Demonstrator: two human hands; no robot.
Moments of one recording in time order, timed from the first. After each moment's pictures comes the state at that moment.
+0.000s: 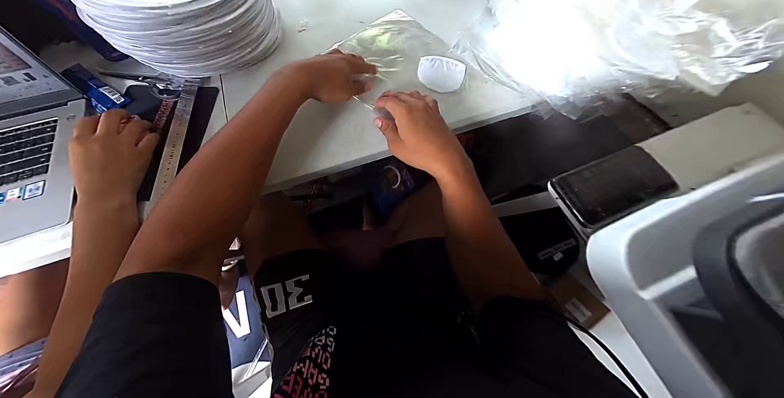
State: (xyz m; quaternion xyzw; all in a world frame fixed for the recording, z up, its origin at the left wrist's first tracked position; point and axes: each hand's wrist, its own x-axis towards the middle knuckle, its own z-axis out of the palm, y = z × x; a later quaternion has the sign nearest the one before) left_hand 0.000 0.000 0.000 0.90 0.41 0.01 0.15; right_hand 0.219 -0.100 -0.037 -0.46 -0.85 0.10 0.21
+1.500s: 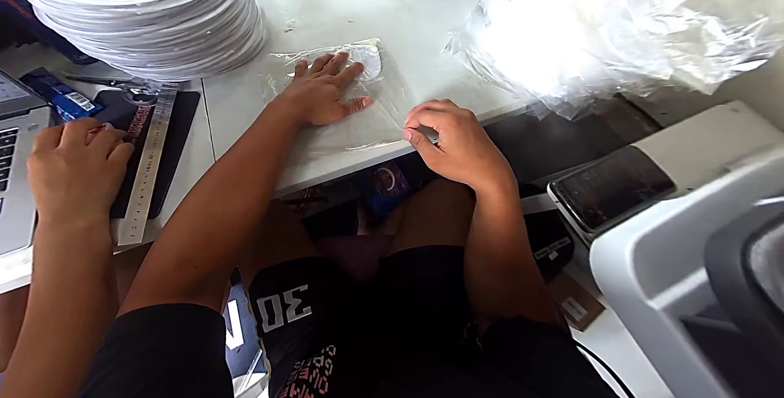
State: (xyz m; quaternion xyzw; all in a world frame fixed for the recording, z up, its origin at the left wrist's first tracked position) left_hand 0.000 -0.018 -0.035 0.85 0.51 0.04 0.11; right_hand 0.273 -0.118 -0.034 -0.44 -0.85 0.10 0.27
